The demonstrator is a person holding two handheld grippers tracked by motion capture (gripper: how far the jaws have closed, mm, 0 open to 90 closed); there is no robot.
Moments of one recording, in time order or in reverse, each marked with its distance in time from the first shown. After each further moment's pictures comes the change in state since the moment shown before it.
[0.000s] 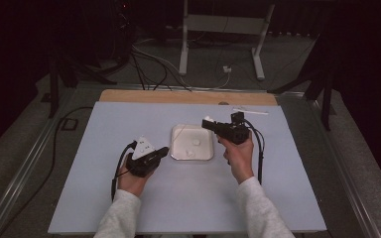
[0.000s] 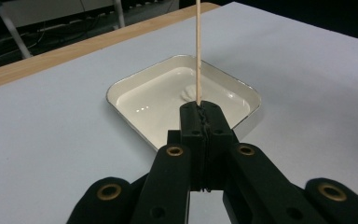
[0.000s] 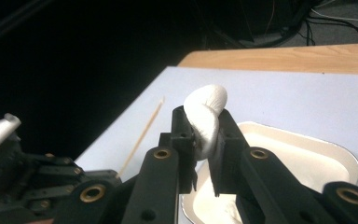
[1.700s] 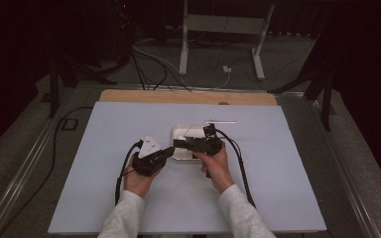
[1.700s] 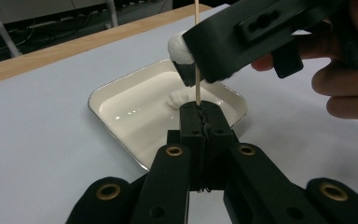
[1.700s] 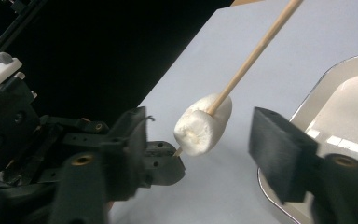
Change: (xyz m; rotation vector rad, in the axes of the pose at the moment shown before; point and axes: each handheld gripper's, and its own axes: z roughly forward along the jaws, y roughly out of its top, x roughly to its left) left arm -0.010 0.008 0.008 0.002 -0.026 -0.011; right arm 0.020 -0.041 0.062 0.162 0.199 0.116
